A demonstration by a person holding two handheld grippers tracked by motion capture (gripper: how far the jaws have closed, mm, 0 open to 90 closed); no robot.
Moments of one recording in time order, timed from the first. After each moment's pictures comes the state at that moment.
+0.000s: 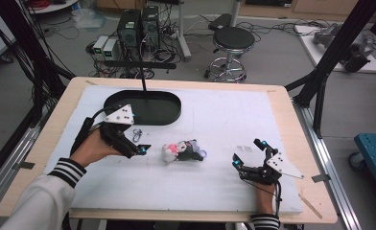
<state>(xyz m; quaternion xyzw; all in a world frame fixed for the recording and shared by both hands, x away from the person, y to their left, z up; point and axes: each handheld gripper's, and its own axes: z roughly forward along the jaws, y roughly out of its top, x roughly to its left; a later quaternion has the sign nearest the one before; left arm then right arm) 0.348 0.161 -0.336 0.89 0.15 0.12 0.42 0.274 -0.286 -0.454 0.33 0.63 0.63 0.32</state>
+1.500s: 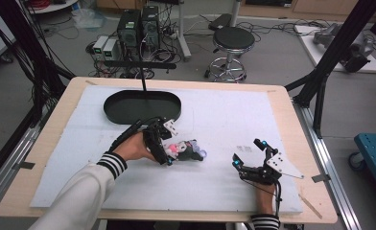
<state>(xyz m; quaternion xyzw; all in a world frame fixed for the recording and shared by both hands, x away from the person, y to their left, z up) 0.378 0.071 -0.392 0.96 0.14 0.05 0.25 0.273 -0.286 -0.454 0.33 0.63 0.63 0.32</state>
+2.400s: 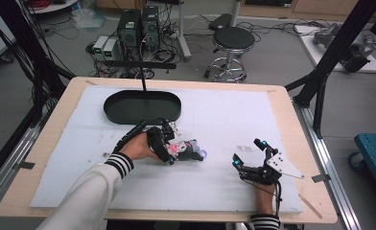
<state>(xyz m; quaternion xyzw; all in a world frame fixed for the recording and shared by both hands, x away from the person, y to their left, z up) 0.386 0.063 -0.404 0.96 0.17 0.00 0.21 0.273 -0.286 -0.454 0.33 0.62 0.63 0.32</state>
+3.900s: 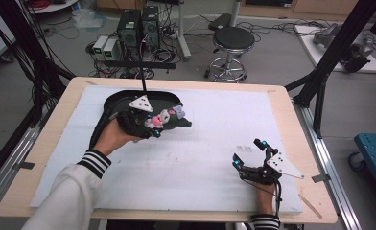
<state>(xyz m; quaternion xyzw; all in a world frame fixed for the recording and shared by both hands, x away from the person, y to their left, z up) 0.379 0.132 -0.333 0.89 0.22 0.11 0.38 0.273 -0.286 -0.454 0.33 0.62 0.63 0.32</state>
